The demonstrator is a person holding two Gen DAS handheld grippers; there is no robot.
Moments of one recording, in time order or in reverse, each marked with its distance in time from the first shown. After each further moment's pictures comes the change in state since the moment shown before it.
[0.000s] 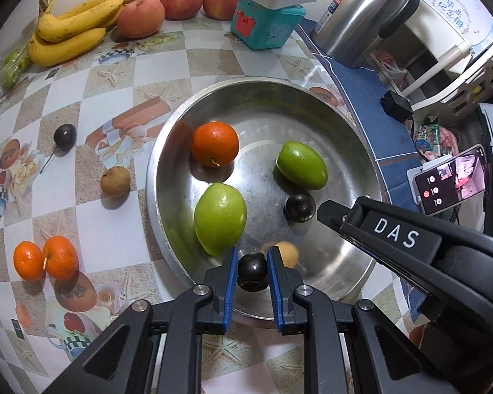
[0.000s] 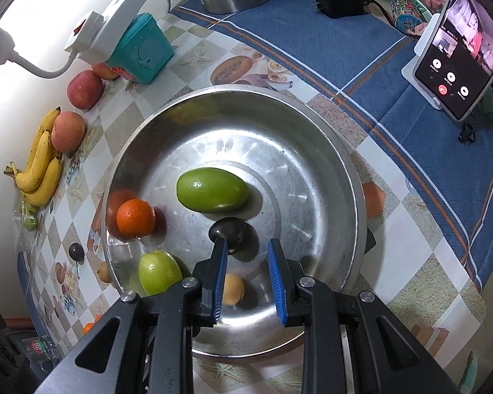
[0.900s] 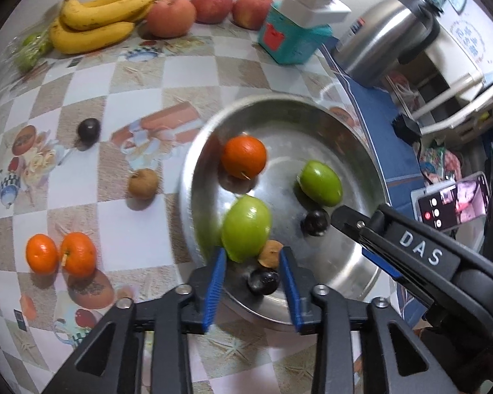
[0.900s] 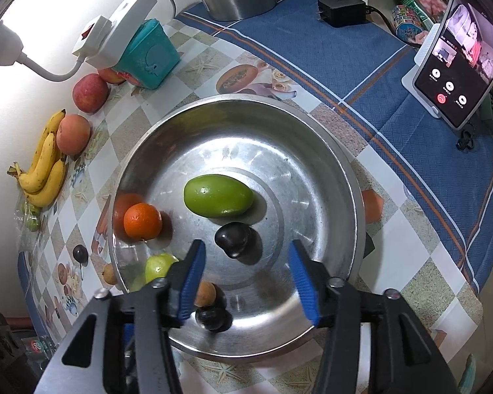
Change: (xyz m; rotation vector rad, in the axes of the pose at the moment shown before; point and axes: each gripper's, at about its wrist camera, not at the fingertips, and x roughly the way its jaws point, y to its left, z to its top) left arm -0.020 0.031 0.008 -0.091 -0.026 0.000; right arm -0.005 0.002 0.002 -0.012 -0.020 0.008
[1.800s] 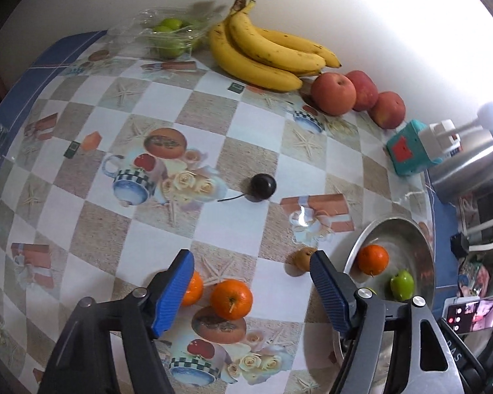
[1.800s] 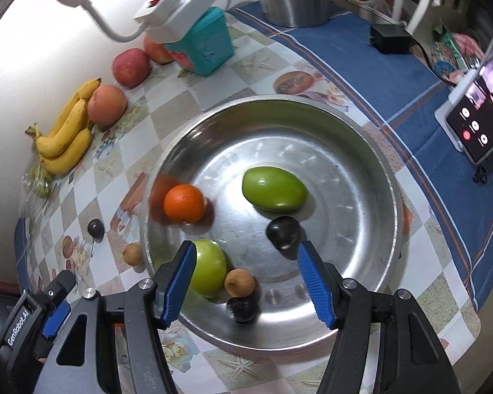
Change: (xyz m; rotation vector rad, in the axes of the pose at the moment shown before) left arm -0.059 0.121 0.019 -0.365 -0.199 0.183; right arm -0.006 0.046 -0.014 -0.164 -0.023 0.019
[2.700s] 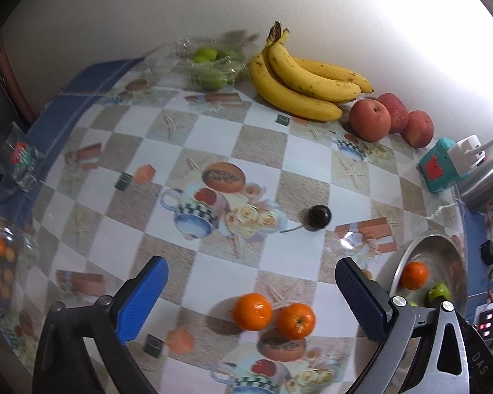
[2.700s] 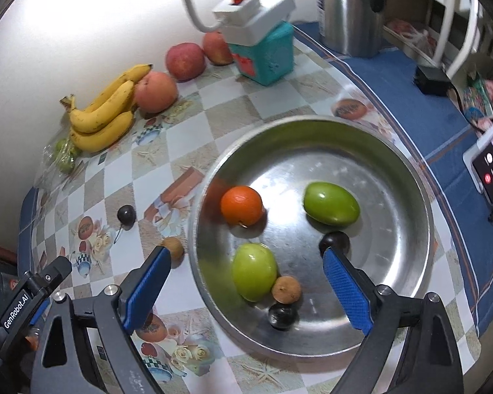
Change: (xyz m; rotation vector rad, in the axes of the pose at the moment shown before) left arm -0.020 0.032 0.010 0.044 -0.116 0.158; right arm -0.005 0.045 -0.012 -0.163 -0.077 0.047
